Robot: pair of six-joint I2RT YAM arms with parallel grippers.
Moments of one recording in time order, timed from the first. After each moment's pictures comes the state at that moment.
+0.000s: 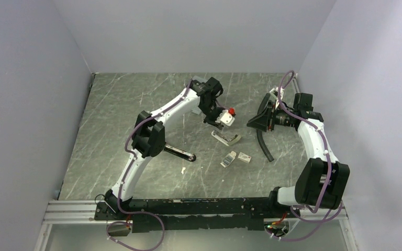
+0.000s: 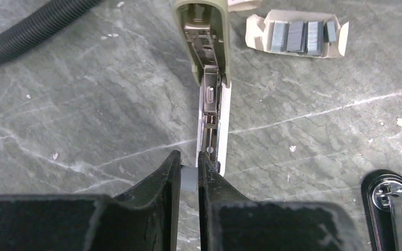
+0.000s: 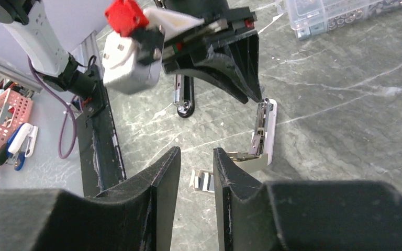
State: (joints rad) left arm -0.73 2.38 2.27 -1.16 0.71 1.45; right arm -0.21 1.35 1.01 -0.67 -1.32 -0.48
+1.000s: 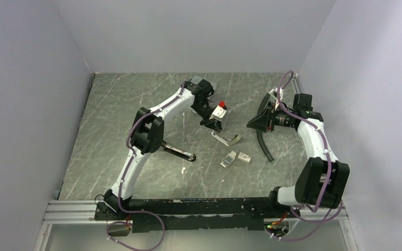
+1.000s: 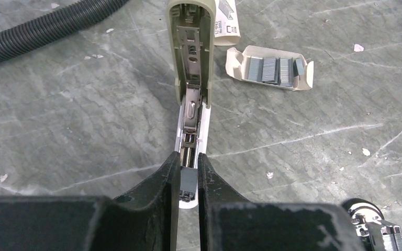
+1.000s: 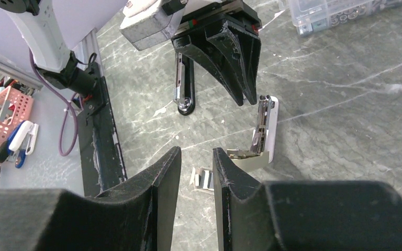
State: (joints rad) left arm -0.64 2.42 2.21 -1.14 1.01 1.42; right arm -0.21 1.36 1.01 -0.69 -1.32 -0.51
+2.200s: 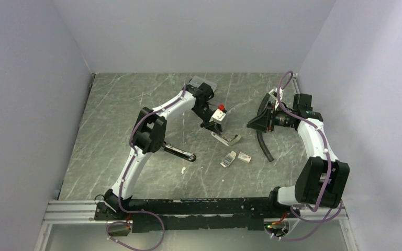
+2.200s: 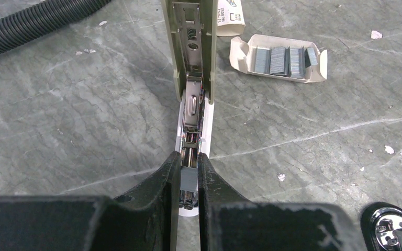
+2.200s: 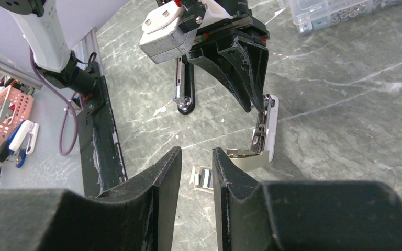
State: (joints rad) left arm -0.64 2.45 2.16 -1.09 1.02 1.46; right arm -0.21 1.36 1.01 -0.70 -1.31 -0.52
